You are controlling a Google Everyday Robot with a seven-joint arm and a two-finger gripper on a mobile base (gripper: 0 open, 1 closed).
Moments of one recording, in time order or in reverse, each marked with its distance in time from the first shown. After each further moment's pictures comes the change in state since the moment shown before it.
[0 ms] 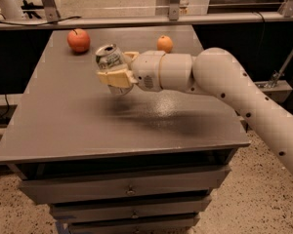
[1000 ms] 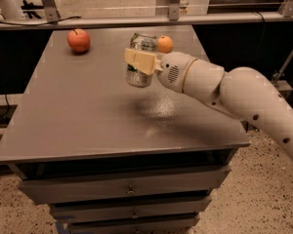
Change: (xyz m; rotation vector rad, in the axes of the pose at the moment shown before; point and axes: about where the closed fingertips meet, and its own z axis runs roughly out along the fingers) arm 0.019 0.034 -0.064 -0.226 0.212 0.478
